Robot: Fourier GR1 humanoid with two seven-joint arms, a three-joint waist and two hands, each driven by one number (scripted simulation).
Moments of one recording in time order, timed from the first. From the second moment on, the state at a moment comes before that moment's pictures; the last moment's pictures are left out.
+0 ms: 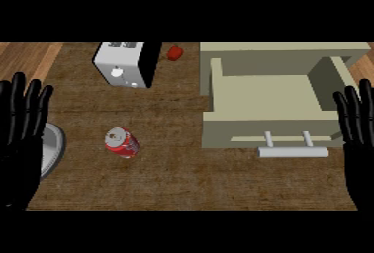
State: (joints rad) left arm -0.03 0.10 0.02 -2.10 0.01 0.01 -0.01; right arm 0.02 -0.09 0.00 -2.10 0.01 -0.04 0.00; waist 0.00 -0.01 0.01
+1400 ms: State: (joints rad) left arm -0.09 0.62 0.23 -1.69 0.80 -0.78 0.23; right arm 0.31 -0.14 -0.27 -2.13 -0.22 0.09 0.09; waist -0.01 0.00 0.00
